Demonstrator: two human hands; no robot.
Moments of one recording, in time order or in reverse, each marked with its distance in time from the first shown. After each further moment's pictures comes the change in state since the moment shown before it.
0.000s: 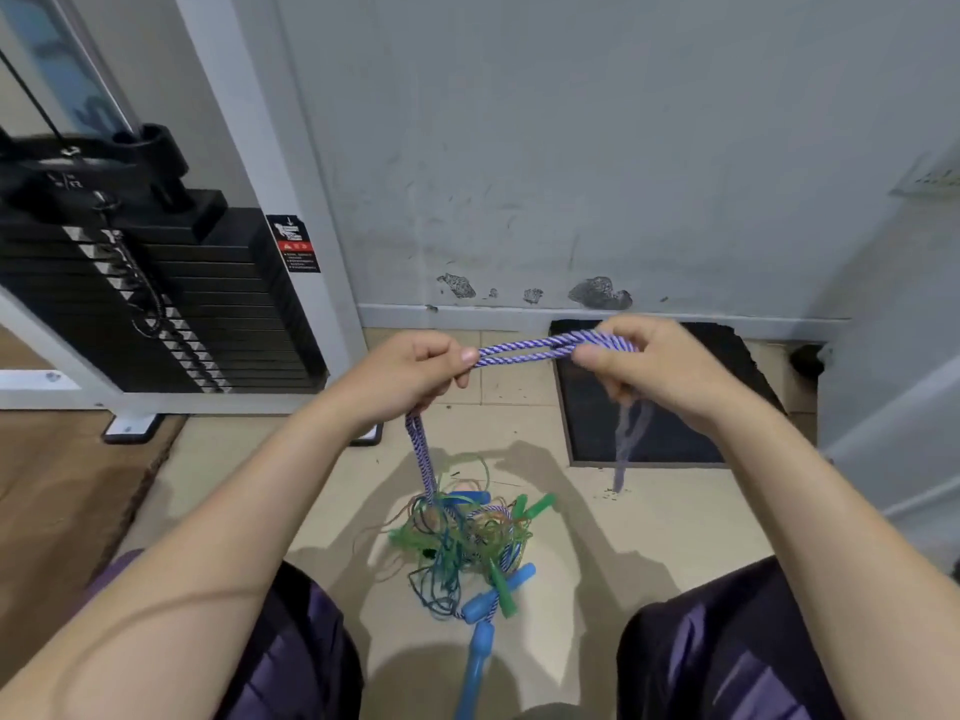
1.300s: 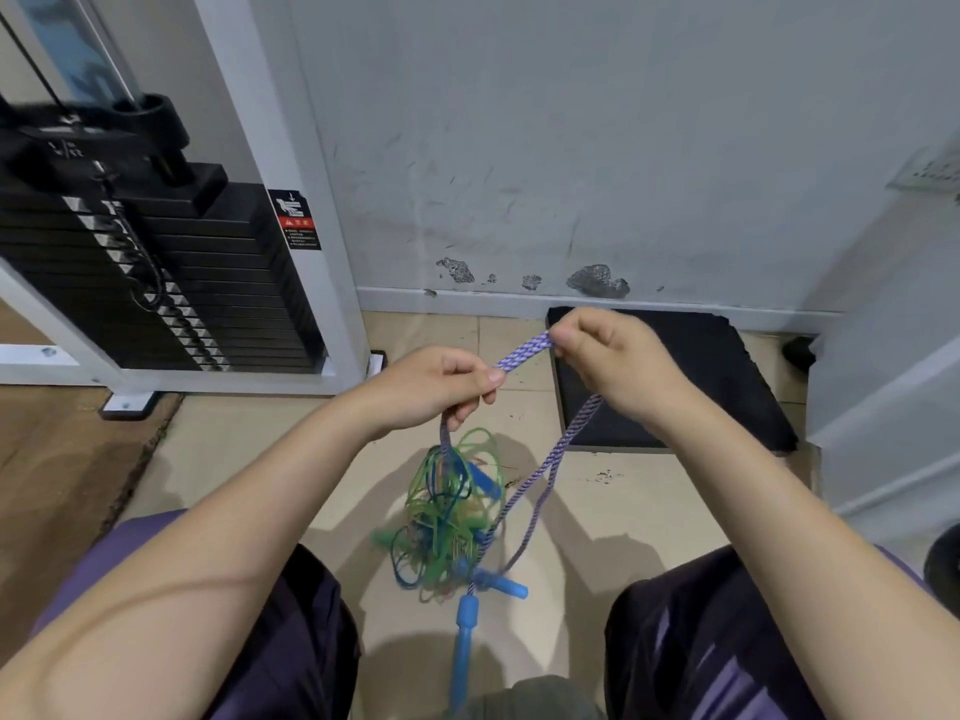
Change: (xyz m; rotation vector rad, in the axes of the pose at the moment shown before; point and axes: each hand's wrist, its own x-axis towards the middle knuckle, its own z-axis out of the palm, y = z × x) left_hand -0.015 -0.002 0.027 0.019 -0.166 -0.054; right_hand -0.004 0.004 0.037 -0.070 0.113 -0.108
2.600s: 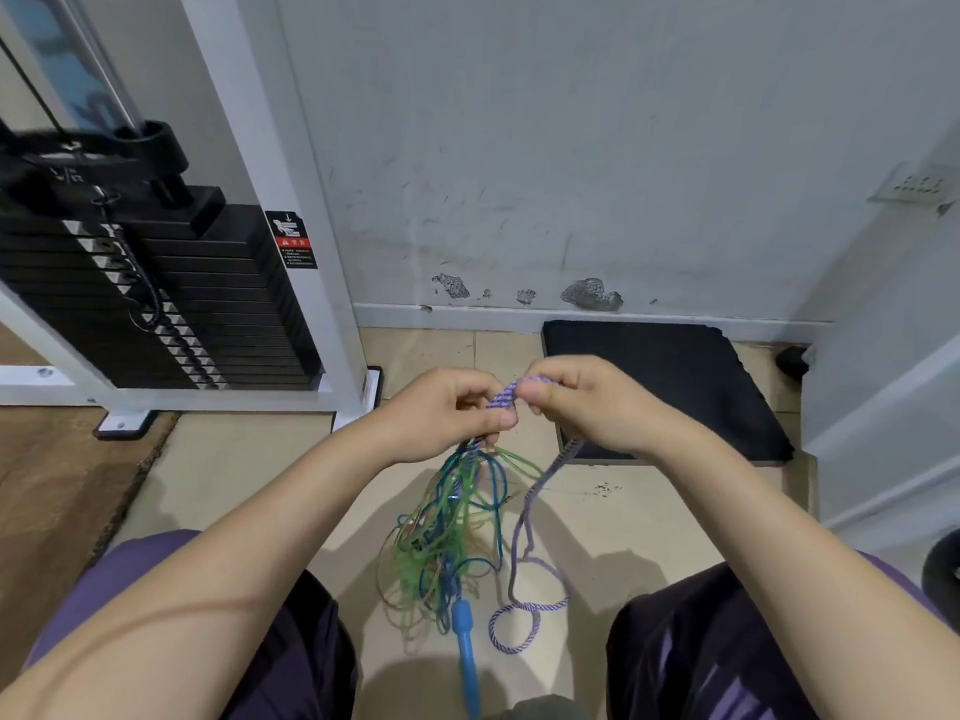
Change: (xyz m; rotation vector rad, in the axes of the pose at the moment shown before) left_hand 0.006 -0.009 0.014 0.063 0.001 0.129; right_hand -0.013 -0.007 0.008 0.043 -0.331 0.049
